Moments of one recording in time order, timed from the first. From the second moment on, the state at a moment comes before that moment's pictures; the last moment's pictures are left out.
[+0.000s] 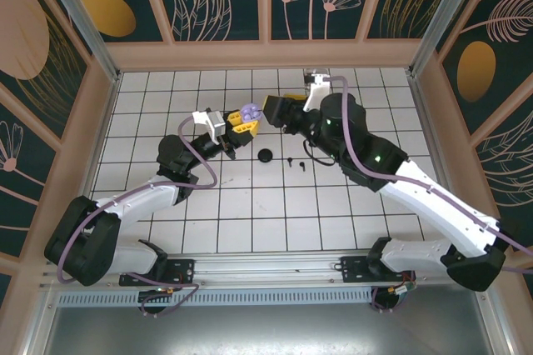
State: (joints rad) left arm -0.54 1.33 0.61 1.13 0.60 -0.20; right arm 0.91 1.19 1.34 -0.33 0.19 0.60
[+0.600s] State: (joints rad) left arm -0.55 1.33 0.61 1.03 0.66 -0.14; right arm 0.82 1.54 1.64 -0.59 -0.02 0.49
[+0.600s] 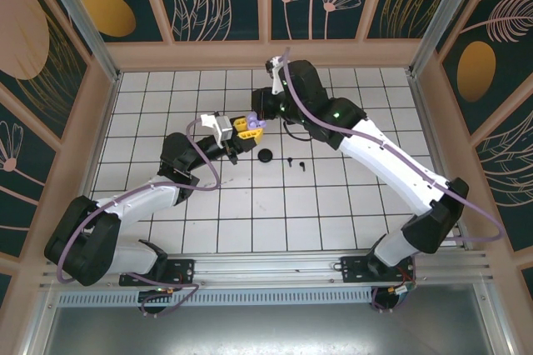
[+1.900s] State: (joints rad) left arm -0.53 1.48 0.52 0.68 0.40 -0.49; right arm 0.72 1.01 0.81 -0.48 0.05 0.71
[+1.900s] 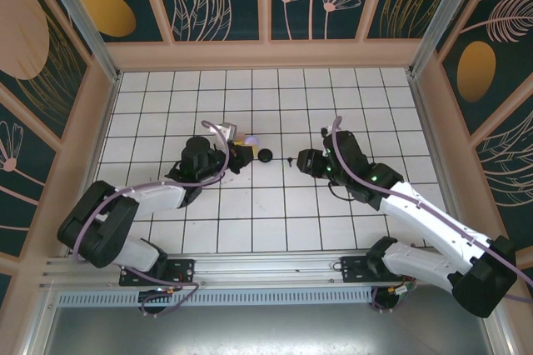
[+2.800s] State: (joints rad) left arm -0.37 1.82 0.68 0.47 0.52 -0.66; right arm 0.69 1.06 0.81 -0.44 0.04 0.68
